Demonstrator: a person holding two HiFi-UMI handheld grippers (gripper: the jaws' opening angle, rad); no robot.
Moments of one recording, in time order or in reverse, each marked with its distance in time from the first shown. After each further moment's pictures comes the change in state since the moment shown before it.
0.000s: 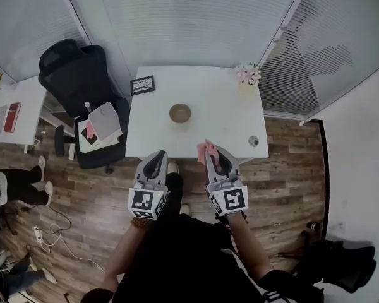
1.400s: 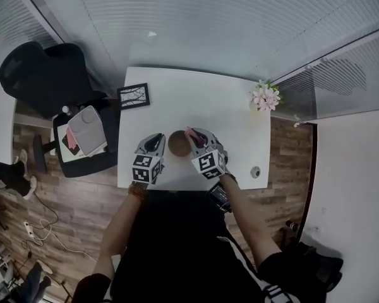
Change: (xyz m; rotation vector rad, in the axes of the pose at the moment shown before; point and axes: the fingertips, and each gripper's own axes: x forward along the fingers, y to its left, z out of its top) left arm 0.270 0.173 -0.179 -0.249 0.422 -0.070; right arm 0.286 -0.092 -0.264 -0.329 0.611 0.275
